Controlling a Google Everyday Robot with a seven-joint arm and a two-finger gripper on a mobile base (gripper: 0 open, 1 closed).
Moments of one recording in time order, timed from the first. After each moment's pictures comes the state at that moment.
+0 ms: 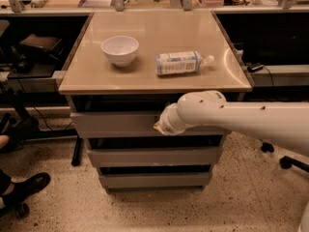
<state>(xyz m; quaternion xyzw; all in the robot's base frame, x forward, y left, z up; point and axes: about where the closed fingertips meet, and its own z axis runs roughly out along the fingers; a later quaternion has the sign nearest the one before) 0.613 -0.016 0.633 -0.54 0.78 0.07 0.31</state>
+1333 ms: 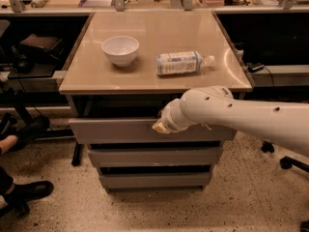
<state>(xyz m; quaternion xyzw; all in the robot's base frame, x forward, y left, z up) 0.607 -0.023 0.665 -0.54 0.78 0.06 0.32</state>
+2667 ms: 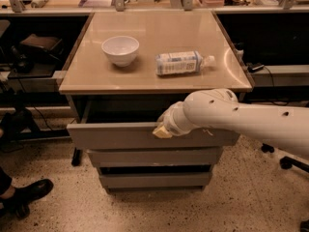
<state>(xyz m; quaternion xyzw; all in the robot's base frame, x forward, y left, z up) 0.592 -0.029 0.667 -0.54 0.78 0.06 0.32</state>
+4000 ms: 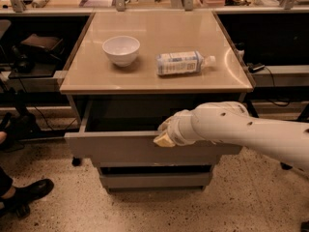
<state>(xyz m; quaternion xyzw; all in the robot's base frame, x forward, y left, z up) 0.561 -0.037 0.673 -0.53 0.77 0.06 0.34</state>
